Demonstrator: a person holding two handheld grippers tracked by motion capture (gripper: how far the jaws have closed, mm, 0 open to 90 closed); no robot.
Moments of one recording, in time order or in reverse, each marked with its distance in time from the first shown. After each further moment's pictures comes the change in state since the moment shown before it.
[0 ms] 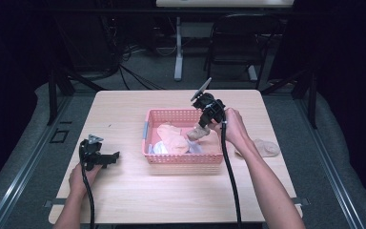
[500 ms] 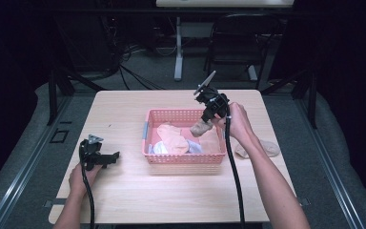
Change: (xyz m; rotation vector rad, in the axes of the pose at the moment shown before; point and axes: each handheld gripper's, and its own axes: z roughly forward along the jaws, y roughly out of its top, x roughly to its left) left arm 0.000 0.000 0.000 0.000 0.000 0.000; right arm -0.006 0.003 -0.024 -0.025 -0.023 0.000
